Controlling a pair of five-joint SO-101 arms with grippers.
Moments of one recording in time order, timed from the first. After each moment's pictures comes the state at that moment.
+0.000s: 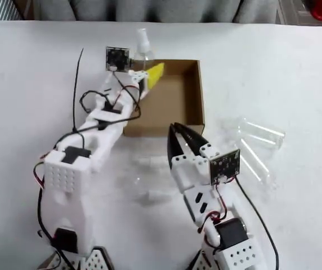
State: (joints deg) left arm 6.5 38.4 11.3 -22.5 8.9; right arm -24.8 -100.4 95.3 16.4 -2.3
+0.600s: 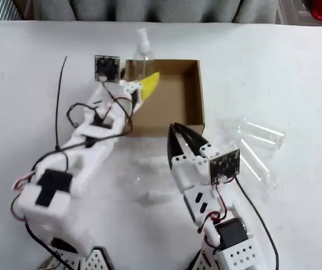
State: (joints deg) left arm 6.5 10.0 40.1 -22.5 9.3; right arm -24.8 -100.4 95.3 16.5 -2.3
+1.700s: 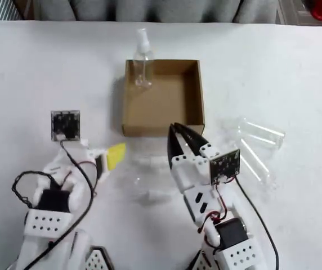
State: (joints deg) left arm -0.7 -68.3 81.2 42.3 9.3; right arm -24.8 -100.4 95.9 16.5 -2.3
